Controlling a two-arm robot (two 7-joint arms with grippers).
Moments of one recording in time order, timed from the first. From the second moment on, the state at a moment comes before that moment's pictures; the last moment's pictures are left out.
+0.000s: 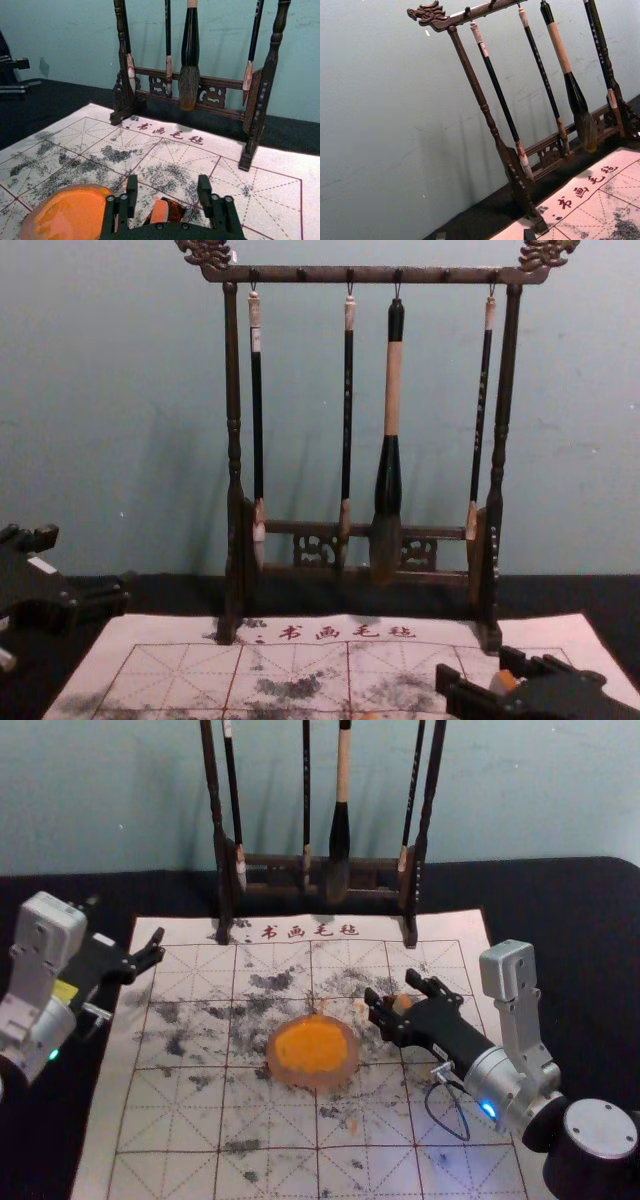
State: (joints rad) left arm -0.20 0.60 0.45 -1.41 -0.25 -0.12 0.03; right arm 0.06 0.24 -0.31 -1.40 0.25 -0.04 0.27
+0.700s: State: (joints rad) left arm -0.20 0.60 0.45 -1.41 -0.25 -0.12 0.03; right arm 0.04 0.24 -0.28 -1.48 0.25 -0.11 0.27
